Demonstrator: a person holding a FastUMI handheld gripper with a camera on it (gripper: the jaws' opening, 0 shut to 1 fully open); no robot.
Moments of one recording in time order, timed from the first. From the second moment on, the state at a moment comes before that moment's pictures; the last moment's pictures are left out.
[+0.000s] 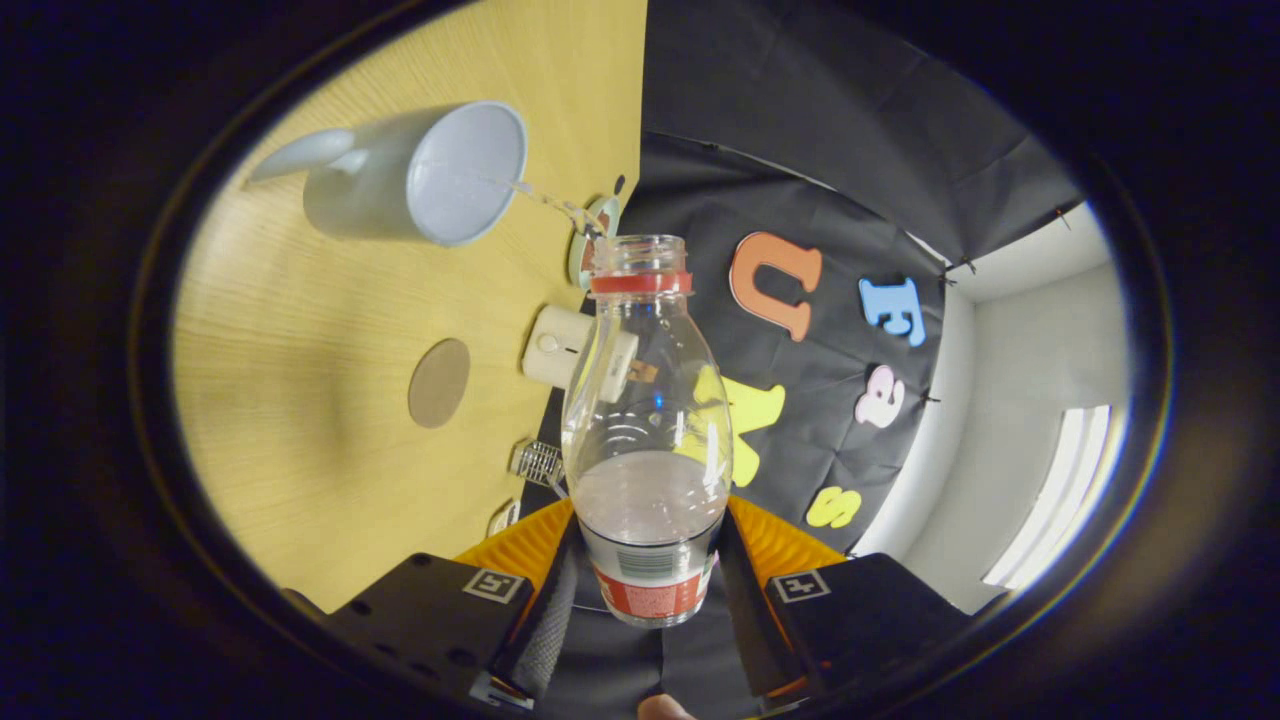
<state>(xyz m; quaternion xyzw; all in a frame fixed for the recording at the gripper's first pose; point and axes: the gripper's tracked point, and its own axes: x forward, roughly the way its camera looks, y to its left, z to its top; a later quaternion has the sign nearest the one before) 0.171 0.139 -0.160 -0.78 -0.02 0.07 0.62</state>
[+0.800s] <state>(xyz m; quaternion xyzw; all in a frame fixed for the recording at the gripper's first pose) 0.175 0.148 -0.148 -0.81 -0.03 0.07 0.59</state>
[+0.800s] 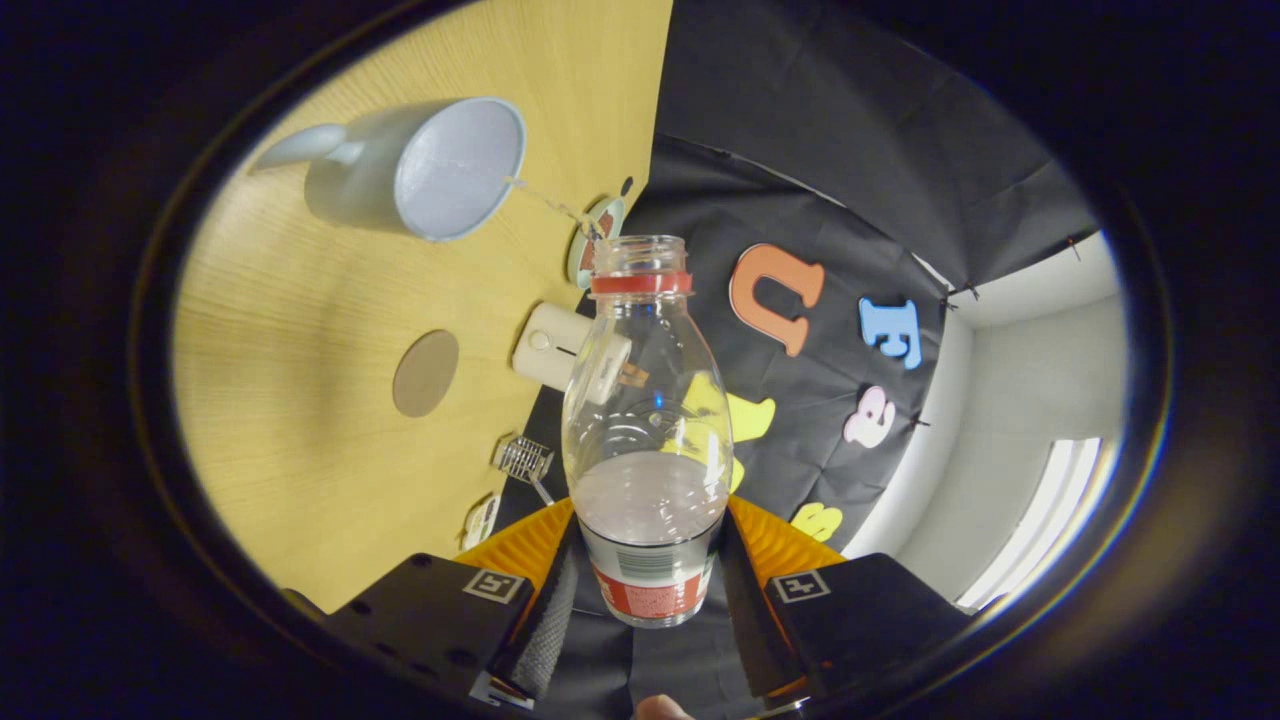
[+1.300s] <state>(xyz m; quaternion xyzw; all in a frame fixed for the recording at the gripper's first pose) 0.177 0.152 -0.140 -0.82 -0.04 0.06 0.57</state>
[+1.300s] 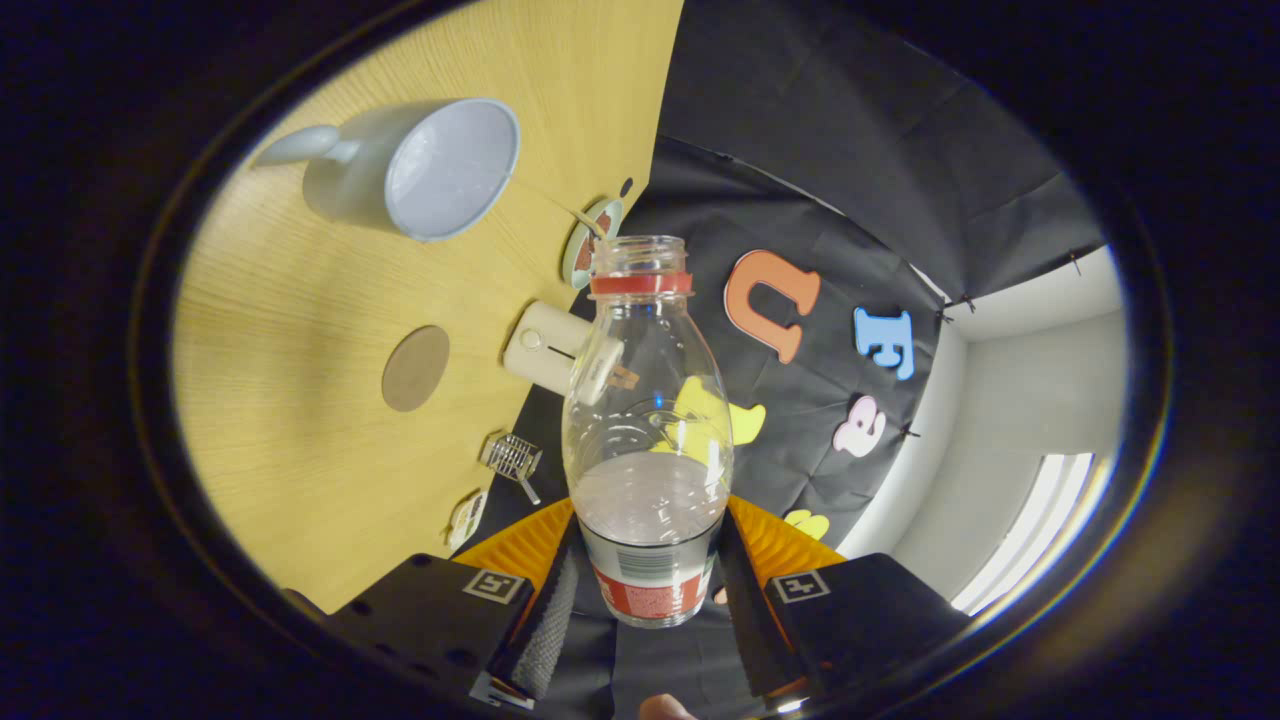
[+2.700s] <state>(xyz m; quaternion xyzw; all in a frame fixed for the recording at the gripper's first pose) 0.170 0.154 -0.146 -0.74 0.00 0.09 0.66</state>
